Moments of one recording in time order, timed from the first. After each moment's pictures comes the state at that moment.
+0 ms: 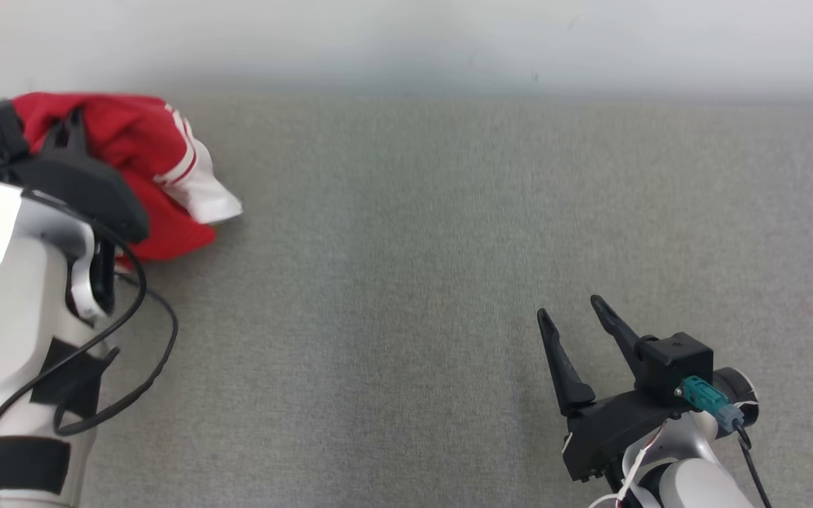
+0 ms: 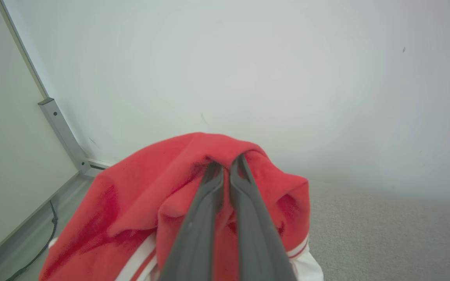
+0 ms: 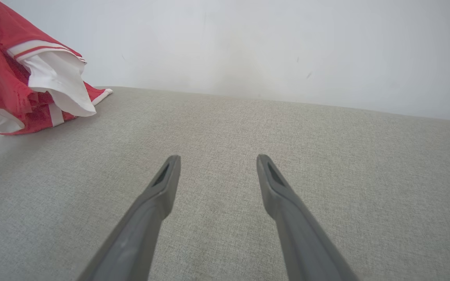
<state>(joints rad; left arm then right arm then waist) -0.86 0.20 -0.18 0.72 -0.26 0.12 0.05 -0.14 -0.10 0.25 0.03 0.23 -0.08 0.05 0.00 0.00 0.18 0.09</state>
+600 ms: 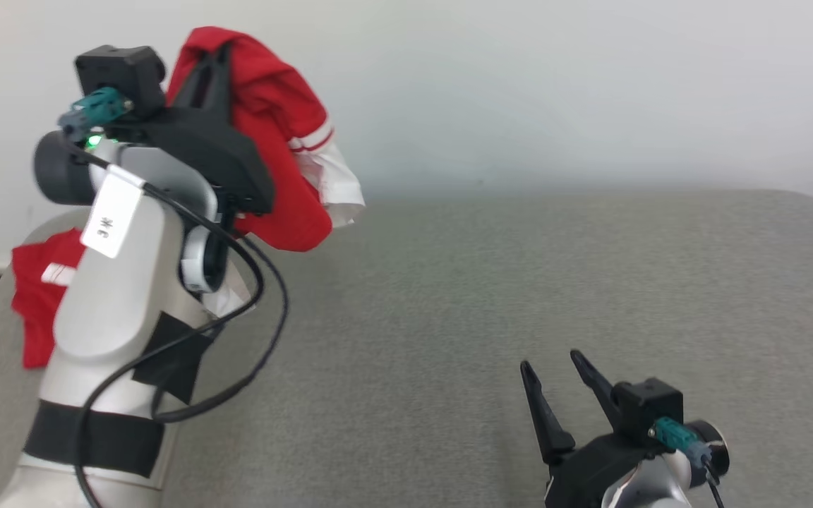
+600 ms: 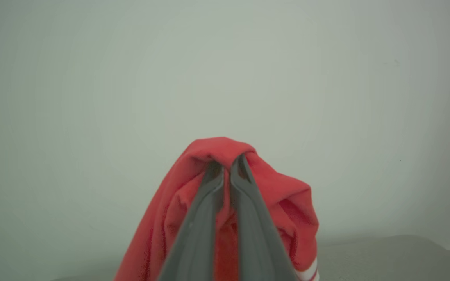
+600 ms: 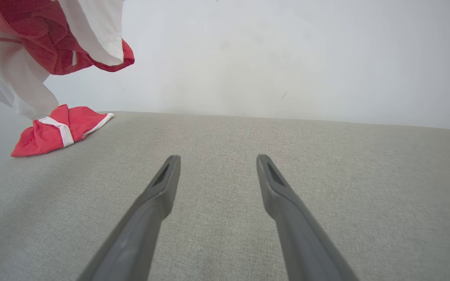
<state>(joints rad) -0.93 0.05 -0.30 0.64 -0.27 0.03 0.02 -0.09 -0.06 0.29 0.14 0.28 -0.10 -0.01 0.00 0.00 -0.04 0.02</state>
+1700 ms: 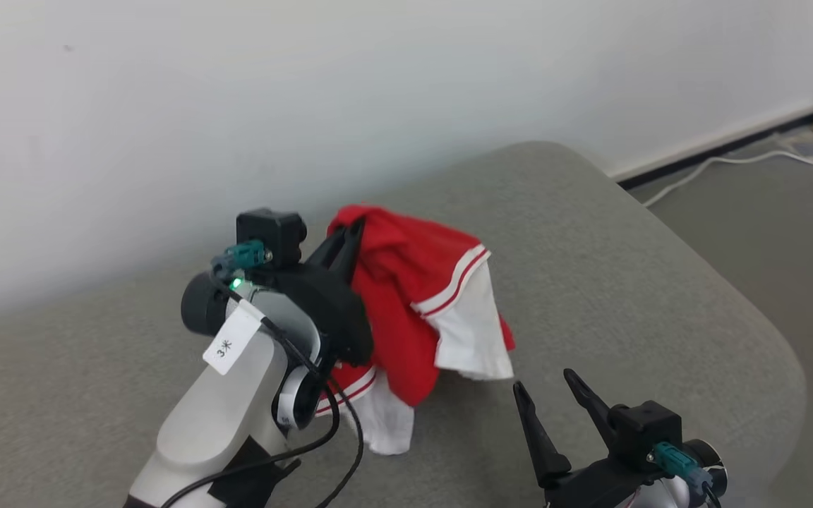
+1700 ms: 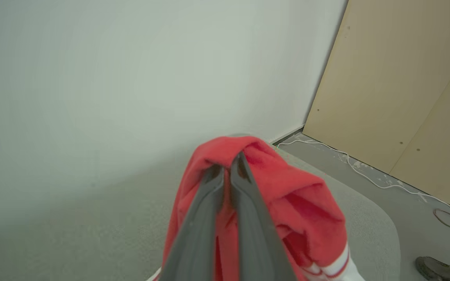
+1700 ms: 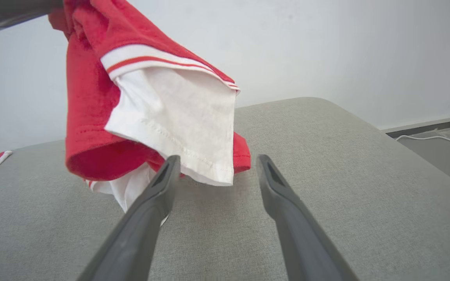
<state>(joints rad) -0.70 0.03 -0.60 0.55 -0.50 0.05 0.03 -0.01 -0.07 0.32 0.05 0.26 -0.10 0.01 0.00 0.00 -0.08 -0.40</state>
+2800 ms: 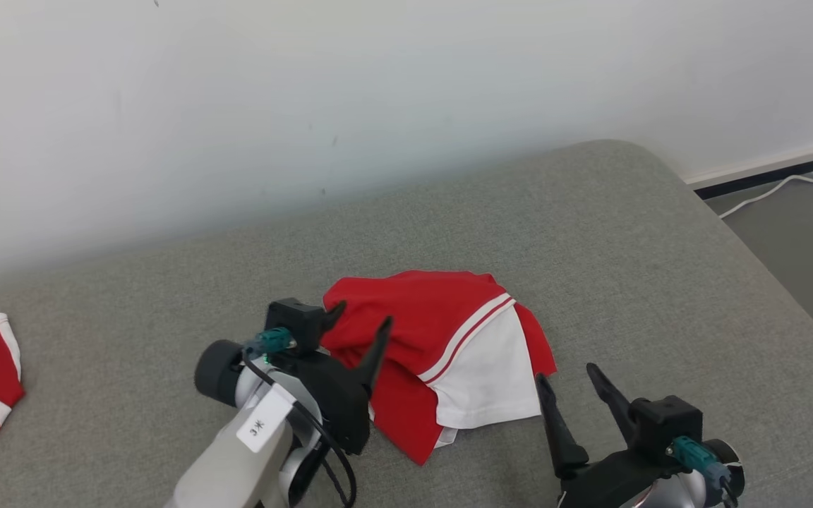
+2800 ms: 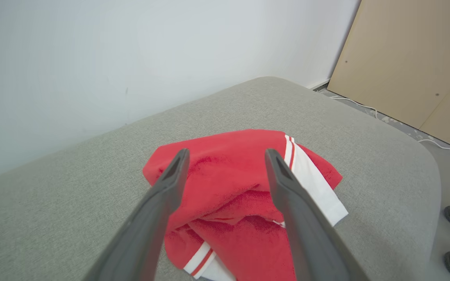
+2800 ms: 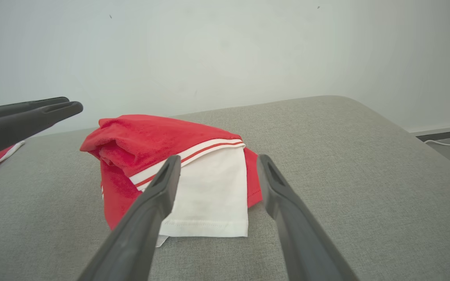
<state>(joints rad) -0.60 0.05 -0.68 0.73 -0.43 -0.04 -0.06 -0.01 -0.07 0.25 0.06 0.27 -0.11 0.00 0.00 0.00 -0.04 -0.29</state>
